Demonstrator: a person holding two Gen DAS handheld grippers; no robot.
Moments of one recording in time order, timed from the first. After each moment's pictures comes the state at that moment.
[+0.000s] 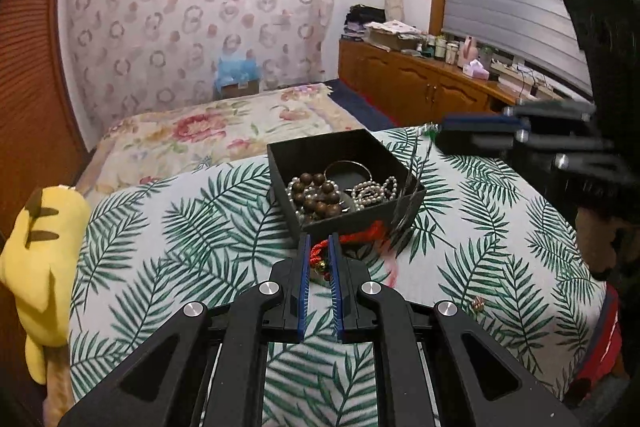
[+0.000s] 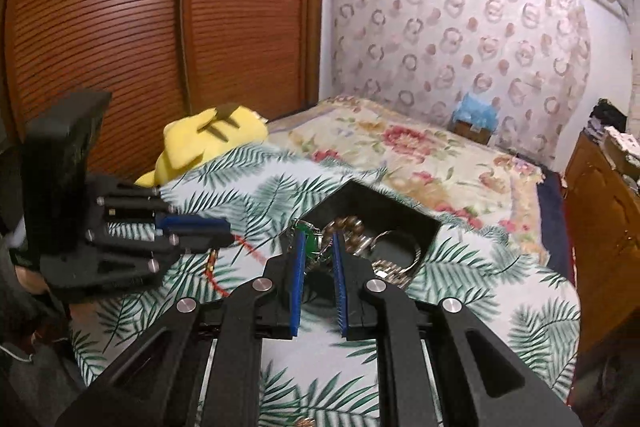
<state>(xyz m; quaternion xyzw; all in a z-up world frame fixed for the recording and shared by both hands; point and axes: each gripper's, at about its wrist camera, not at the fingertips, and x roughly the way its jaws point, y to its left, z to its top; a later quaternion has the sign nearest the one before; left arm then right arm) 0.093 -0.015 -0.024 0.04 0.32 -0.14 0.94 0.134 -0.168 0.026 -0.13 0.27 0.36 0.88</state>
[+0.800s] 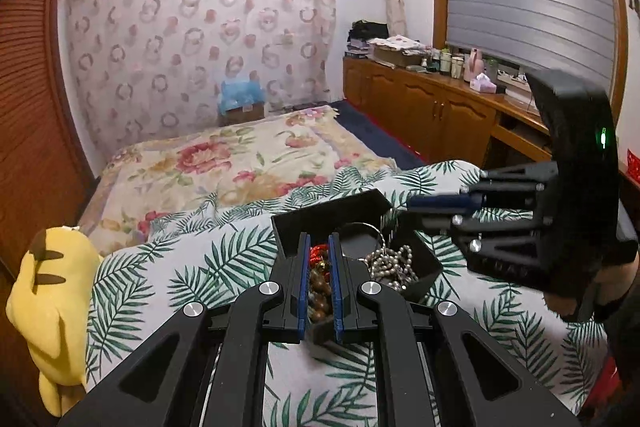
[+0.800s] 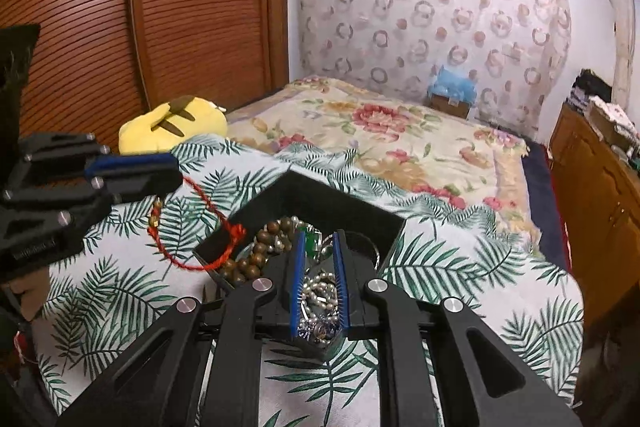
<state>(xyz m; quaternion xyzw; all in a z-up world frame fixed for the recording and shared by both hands) 0.142 -0.030 0.008 0.05 0.29 -0.12 0.95 0.206 -0.166 -0.014 -0.11 0.32 0.32 0.89</state>
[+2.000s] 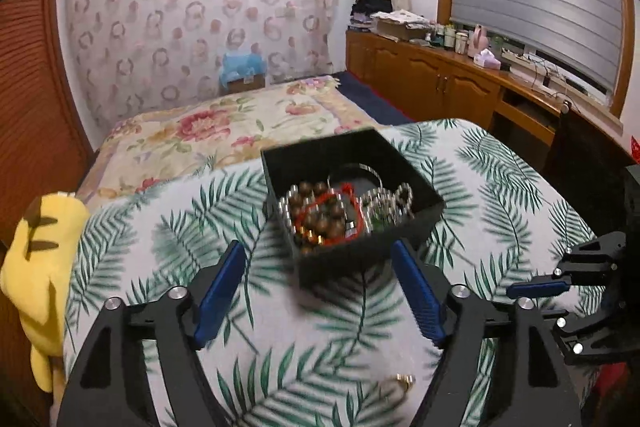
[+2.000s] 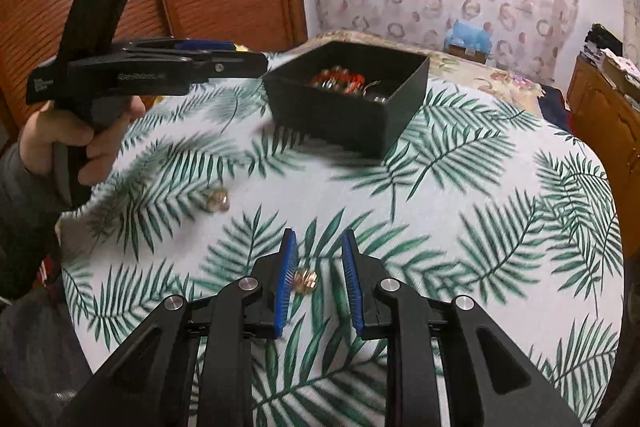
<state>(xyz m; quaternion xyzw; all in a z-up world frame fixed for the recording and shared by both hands) 0.116 -0.031 -0.034 0.05 0.34 -0.12 0.93 0.091 -0.219 -0.084 -0.10 0.39 0.34 0.85</state>
